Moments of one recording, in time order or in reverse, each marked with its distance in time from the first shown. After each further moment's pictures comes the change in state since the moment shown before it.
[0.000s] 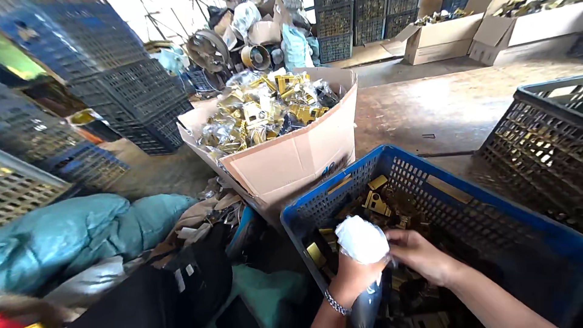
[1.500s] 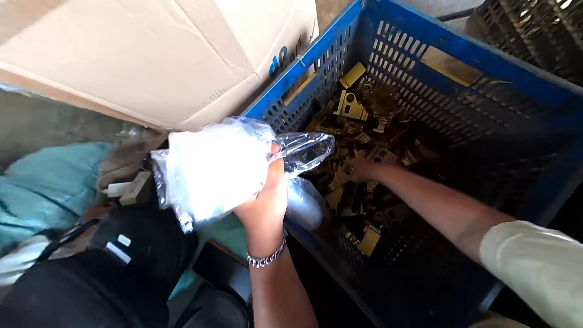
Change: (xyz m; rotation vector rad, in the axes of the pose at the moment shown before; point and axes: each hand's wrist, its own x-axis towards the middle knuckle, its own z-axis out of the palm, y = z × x) left_hand 0.040 -0.002 -0.059 0.045 0.413 0.186; right_hand 0.100 0.141 -0.010 -0.694 -0.273 0.500
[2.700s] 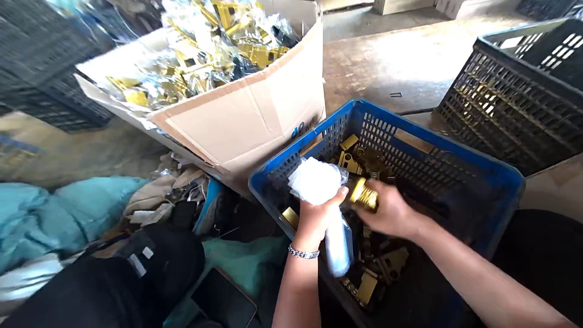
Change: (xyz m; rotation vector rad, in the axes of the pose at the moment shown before) left_hand -0.028 0.040 0.036 -0.276 -0.272 -0.612; right_hand -0.166 -0.067 -0.013 0.007 0.667 -0.521
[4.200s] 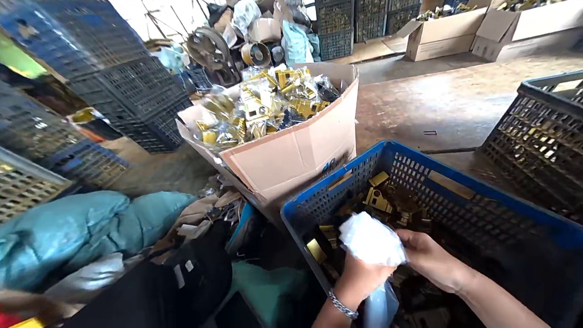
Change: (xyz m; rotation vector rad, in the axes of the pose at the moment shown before) left_hand -0.021 -0.033 0.006 0.206 -0.182 0.236; right_hand -0.002 0.016 -0.006 0.723 -0.083 0.205
